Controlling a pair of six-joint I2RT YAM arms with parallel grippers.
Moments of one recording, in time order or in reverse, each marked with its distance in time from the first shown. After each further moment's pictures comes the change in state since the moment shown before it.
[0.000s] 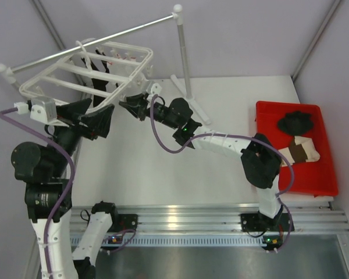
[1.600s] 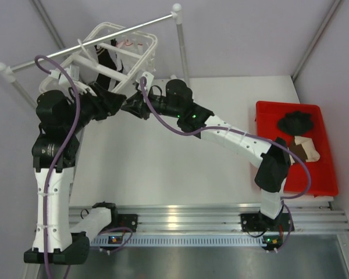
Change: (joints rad) left arm -0.033 0.359 0.209 -0.330 0.012 -0.174; right arm 0.000 -0.099 0.228 -0.670 -0.112 -0.062
